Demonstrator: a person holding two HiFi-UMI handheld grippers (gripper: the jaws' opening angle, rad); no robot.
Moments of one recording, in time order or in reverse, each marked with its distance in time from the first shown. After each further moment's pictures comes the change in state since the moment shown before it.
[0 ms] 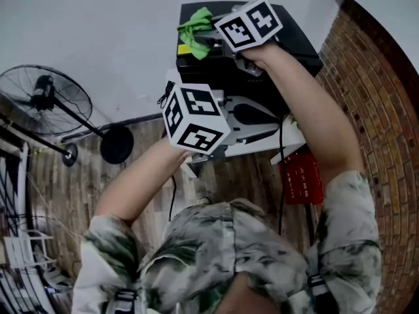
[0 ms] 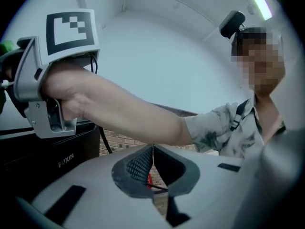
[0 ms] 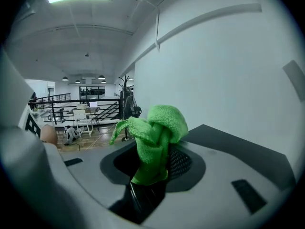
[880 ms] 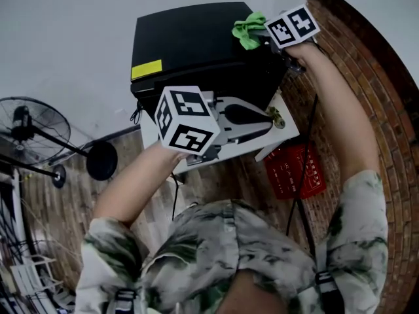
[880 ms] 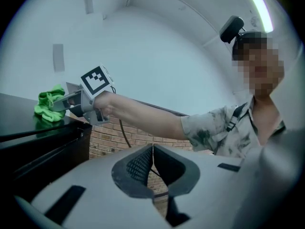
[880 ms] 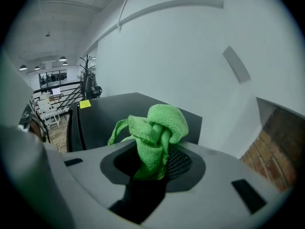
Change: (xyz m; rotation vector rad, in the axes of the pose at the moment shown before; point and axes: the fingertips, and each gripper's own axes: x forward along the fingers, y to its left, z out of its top) left arm 0.069 0.037 0.025 -0.026 -0.015 -0.113; right arm -0.175 -0.199 -0.129 0.120 0.261 -0.376
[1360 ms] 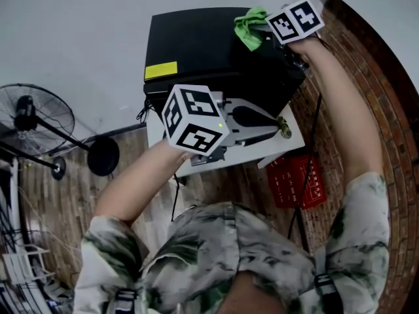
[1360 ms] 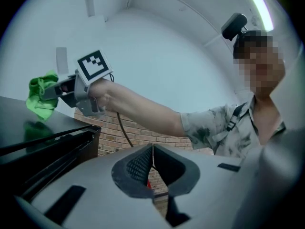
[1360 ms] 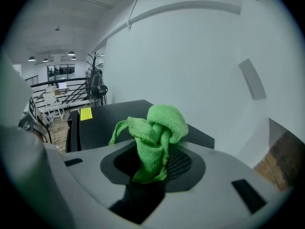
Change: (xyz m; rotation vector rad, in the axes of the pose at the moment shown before) left arm -0.017 0.018 0.004 0.001 -0.003 0.036; right arm 0.022 0.020 0.059 -0.096 -0.022 0.038
